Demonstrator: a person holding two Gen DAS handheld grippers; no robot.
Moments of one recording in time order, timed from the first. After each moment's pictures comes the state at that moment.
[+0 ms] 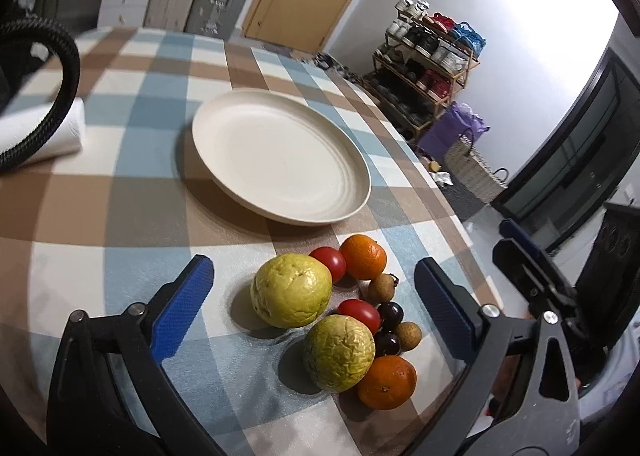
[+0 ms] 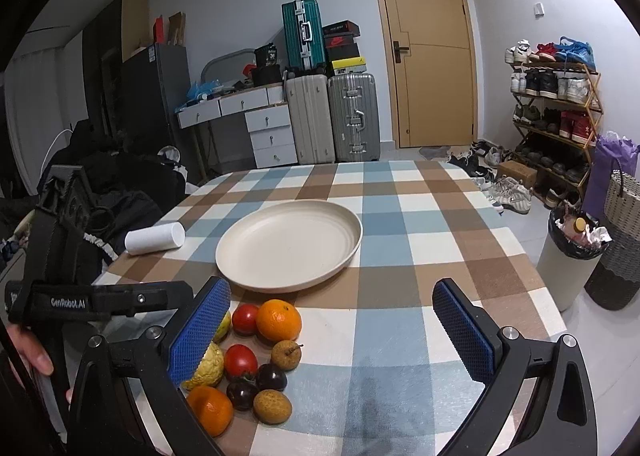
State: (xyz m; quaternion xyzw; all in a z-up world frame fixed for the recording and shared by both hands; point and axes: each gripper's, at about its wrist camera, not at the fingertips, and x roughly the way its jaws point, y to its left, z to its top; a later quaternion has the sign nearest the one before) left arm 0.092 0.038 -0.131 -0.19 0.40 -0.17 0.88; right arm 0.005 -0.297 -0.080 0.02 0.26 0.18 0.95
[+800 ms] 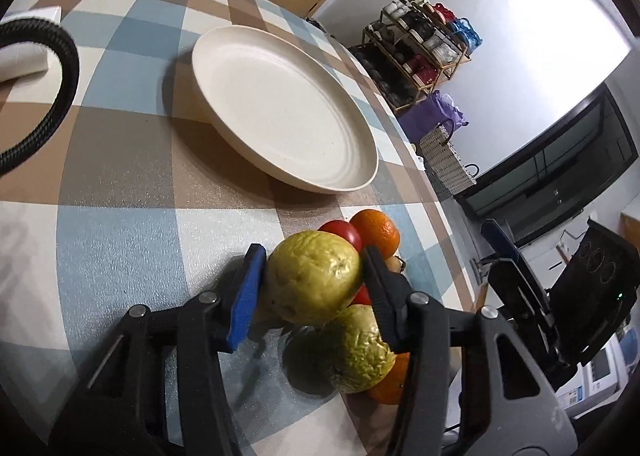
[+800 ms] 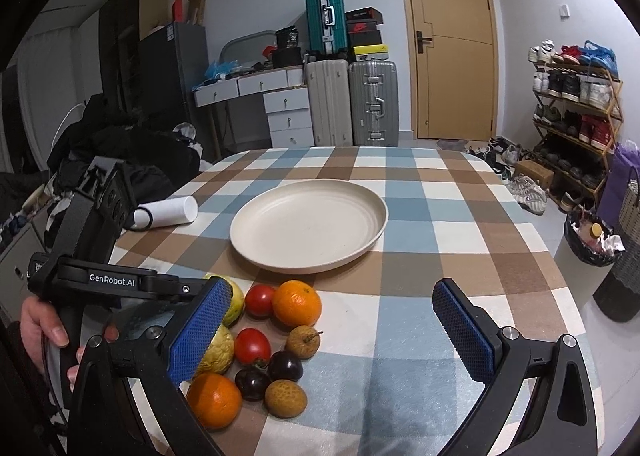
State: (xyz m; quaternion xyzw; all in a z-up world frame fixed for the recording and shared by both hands) left arm 0.139 0.045 -0.180 -0.26 0.45 -0.22 0.83; right arm 0.005 -0.277 -0.094 -0.01 0.28 0.21 0.93
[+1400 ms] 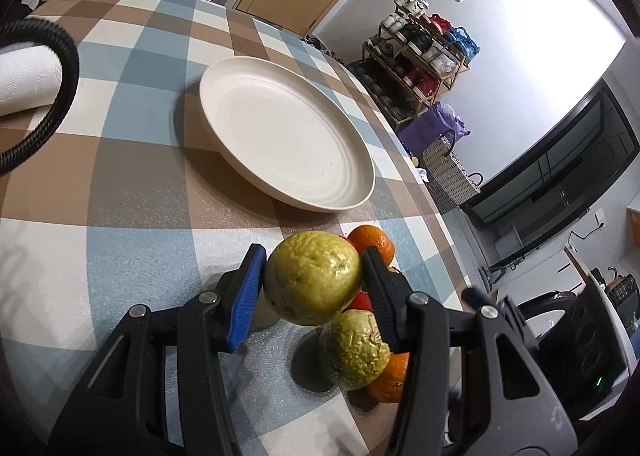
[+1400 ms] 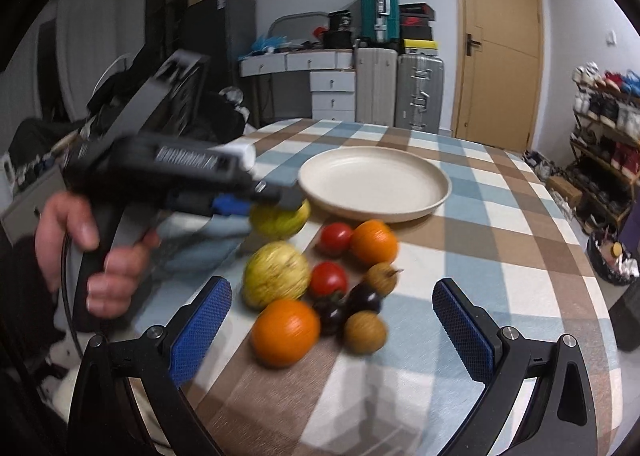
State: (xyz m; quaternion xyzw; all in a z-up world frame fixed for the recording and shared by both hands) left arm 0.115 0.060 -0.164 -0.25 0.42 -0.21 0.85; right arm -0.052 -0.240 -0.121 -0.08 0.29 0.28 0.91
